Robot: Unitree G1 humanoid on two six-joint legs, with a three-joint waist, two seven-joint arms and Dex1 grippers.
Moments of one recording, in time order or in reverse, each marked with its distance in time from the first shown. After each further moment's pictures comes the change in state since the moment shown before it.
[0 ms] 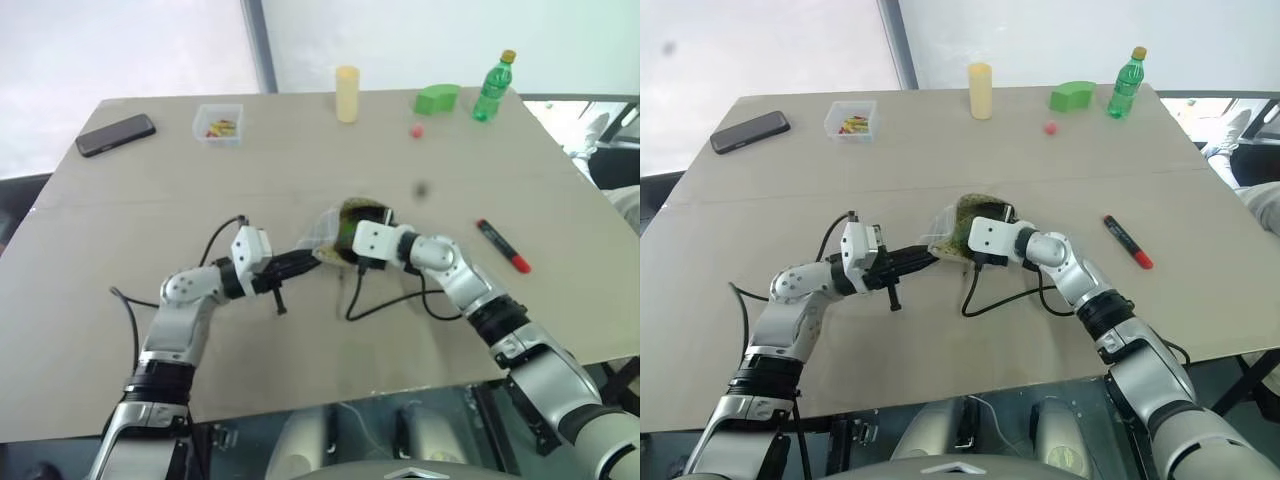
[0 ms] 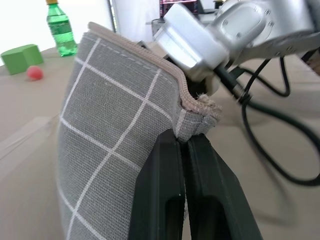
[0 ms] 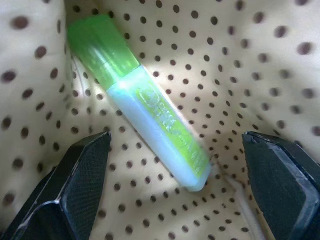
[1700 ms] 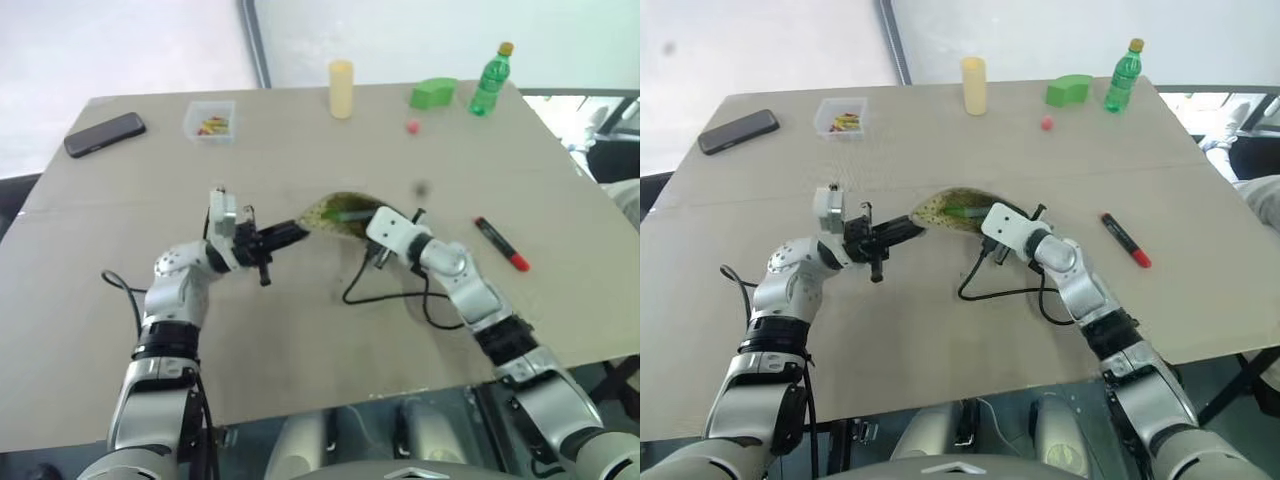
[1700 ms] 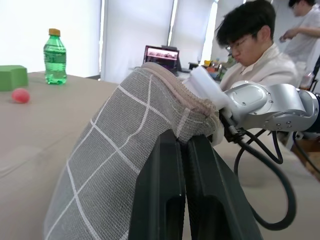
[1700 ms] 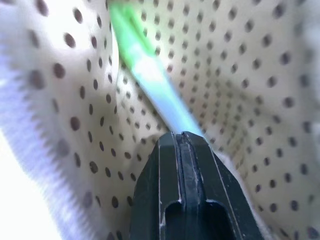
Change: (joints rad) left arm -0.237 -0.059 0.112 0.257 -0.210 0.236 -0.276; right arm 0.174 -0.015 -0.108 -0.376 0.040 0.343 -0.101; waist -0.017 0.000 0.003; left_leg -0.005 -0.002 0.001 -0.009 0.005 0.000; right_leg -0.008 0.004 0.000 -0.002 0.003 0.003
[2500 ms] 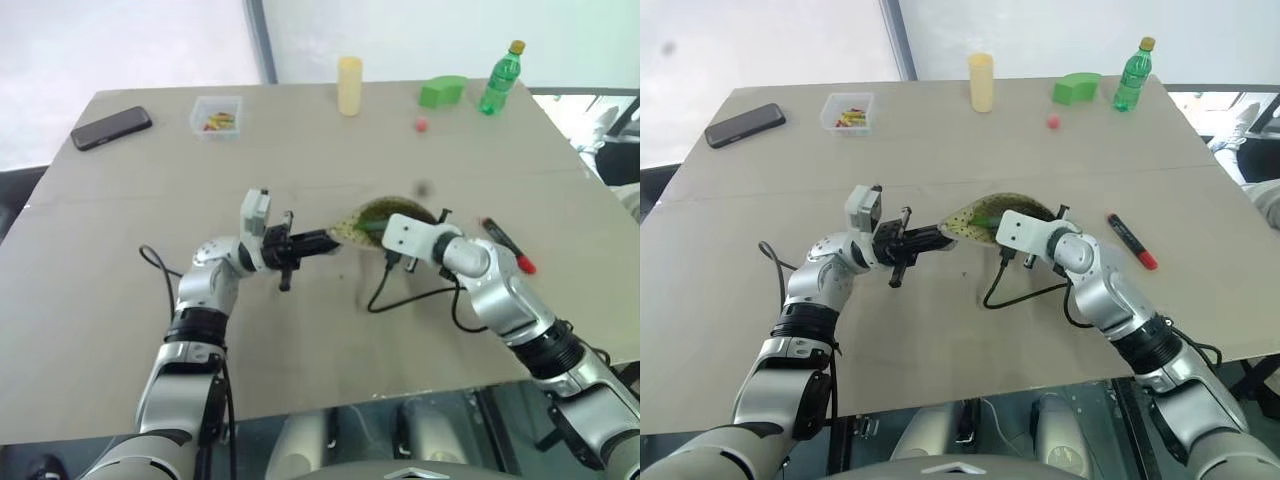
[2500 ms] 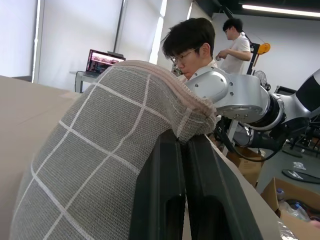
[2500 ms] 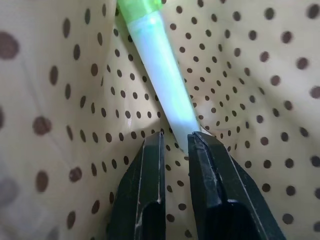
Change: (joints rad) left arm -0.066 -0.084 -0.064 0.050 0.019 0.056 -0.140; right arm -0.044 -0.167 0.161 -0.175 -0.163 0.265 0.055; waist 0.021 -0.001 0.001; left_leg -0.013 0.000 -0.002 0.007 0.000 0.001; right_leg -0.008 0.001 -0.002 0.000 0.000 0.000
